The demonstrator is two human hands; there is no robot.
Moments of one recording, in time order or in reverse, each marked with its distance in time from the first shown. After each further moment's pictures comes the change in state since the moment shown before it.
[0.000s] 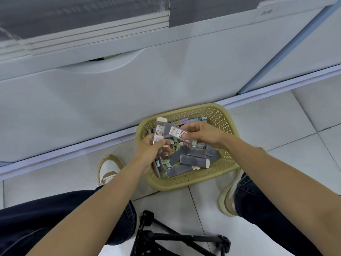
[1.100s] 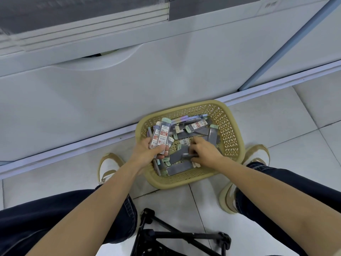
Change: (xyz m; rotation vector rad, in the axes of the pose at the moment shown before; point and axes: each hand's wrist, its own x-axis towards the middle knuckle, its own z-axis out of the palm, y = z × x) left_hand 0.001 -0.011 -0.020 0.172 -0.099 -0.015; right_hand -0.001 0.080 0.021 -1.245 0.144 -0.010
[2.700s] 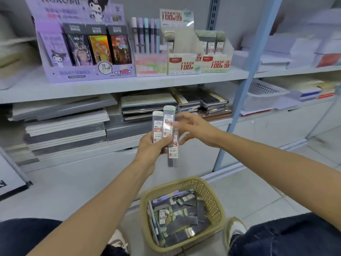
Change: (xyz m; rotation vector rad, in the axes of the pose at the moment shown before) left_hand -0.187 0.223 0.052 -0.188 0.012 0.689; right_hand -0.161 -0.123 -0.323 0.919 0.503 -0.409
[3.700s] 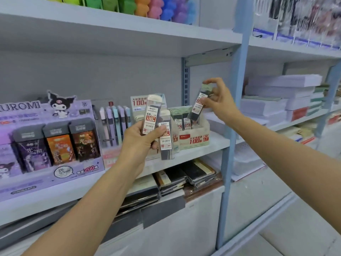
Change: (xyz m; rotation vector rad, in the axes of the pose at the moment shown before) left_hand 0.124 0.188 0.088 -0.021 -0.161 0.359; right_hand 0.086 -0.146 -0.226 -0.196 0.684 -0.470
